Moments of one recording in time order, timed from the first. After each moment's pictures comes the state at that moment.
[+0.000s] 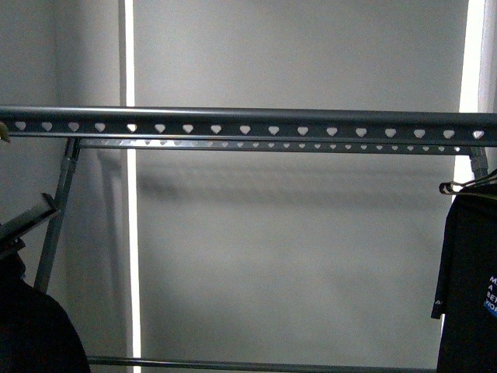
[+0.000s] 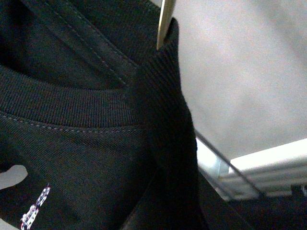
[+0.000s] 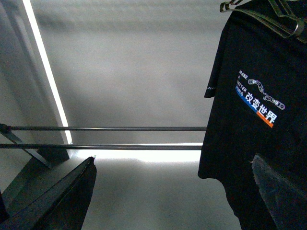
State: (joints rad) left arm -0.05 1.47 0.86 0.28 -0.13 -0.64; right arm 0.00 0.00 0.01 0.00 0.00 0.00
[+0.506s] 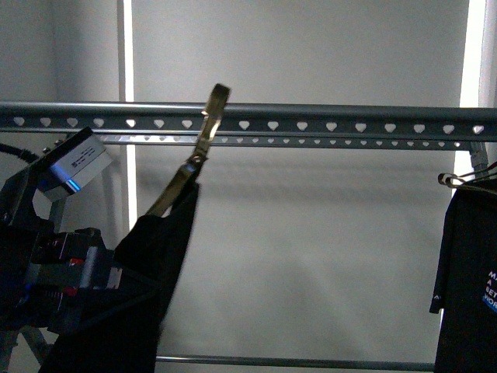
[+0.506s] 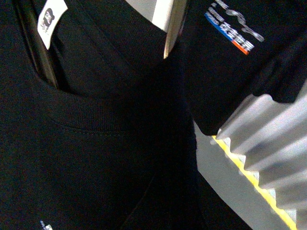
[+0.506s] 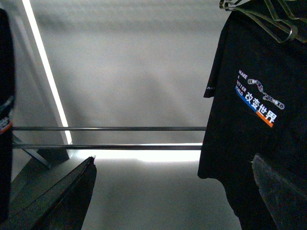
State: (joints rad) left arm -0.16 1.36 0.81 0.21 0.50 0.03; right arm 0.00 0.00 0.01 0.00 0.00 0.00
